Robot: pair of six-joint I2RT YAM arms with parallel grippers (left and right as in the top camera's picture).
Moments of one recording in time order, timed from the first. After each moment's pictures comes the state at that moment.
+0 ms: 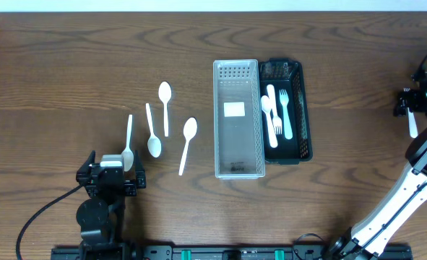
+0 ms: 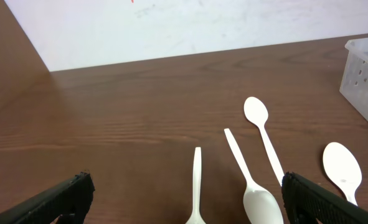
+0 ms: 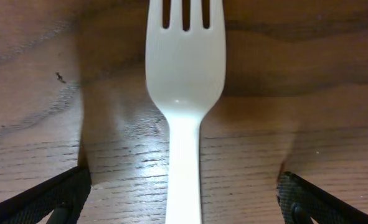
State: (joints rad) left arm 0.08 0.02 0.09 -0.29 0.01 0.15; right arm -0.60 2.46 2.09 -1.14 0.02 -0.50
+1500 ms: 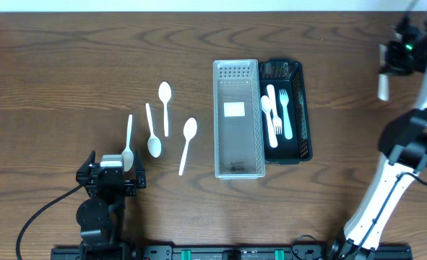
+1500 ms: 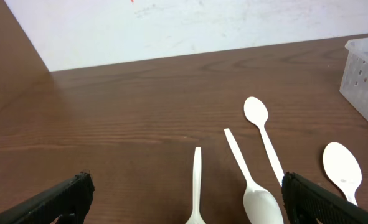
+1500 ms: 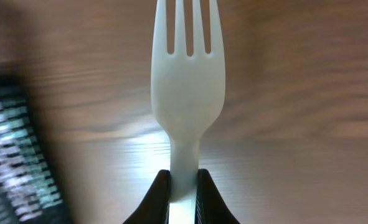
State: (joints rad) left arm 0.08 0.02 0.09 -0.29 0.01 0.15; right arm -0.32 2.47 2.65 -1.64 -0.19 -0.16
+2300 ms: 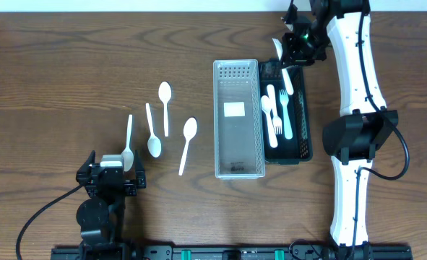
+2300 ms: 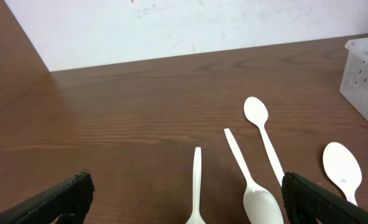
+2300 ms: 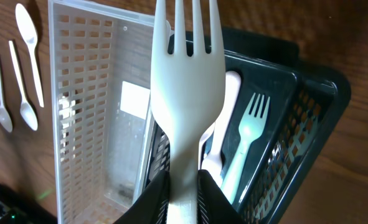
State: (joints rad) left arm 0.08 0.02 0.09 -0.29 0.01 0.15; right arm 0.13 2.47 2.70 -1.70 -0.36 -0.03
